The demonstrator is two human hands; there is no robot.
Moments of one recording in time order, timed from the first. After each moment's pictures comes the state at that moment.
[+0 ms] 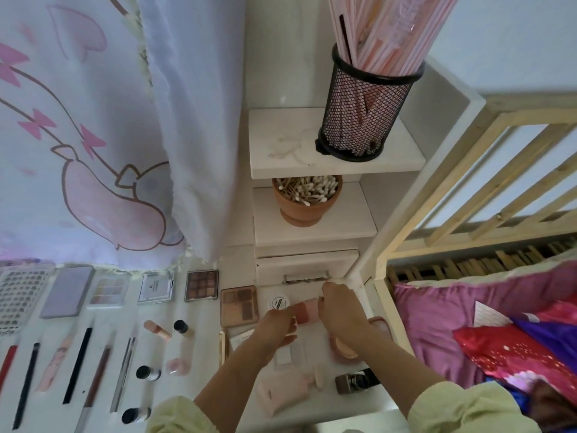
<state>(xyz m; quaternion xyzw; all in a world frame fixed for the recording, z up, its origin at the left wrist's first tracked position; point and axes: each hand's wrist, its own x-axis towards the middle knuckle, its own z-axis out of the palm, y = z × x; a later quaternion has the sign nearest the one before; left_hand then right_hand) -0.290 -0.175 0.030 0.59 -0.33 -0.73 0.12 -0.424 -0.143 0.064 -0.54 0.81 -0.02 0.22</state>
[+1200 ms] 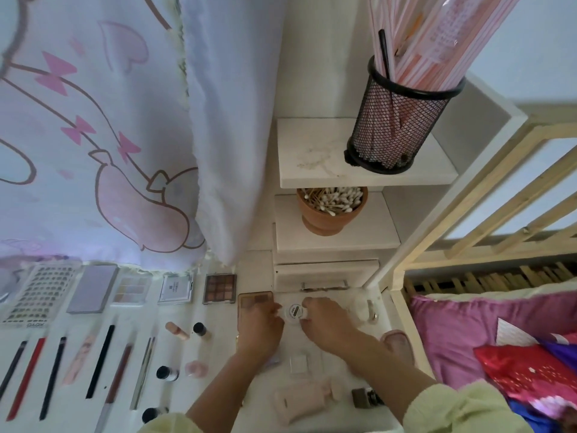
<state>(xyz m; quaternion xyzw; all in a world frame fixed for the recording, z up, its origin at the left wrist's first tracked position) -0.244 -0.194 0.027 0.61 -0.68 -0.38 0.11 -0.385 -0.163 0.059 -0.61 0.74 0.02 0.27</state>
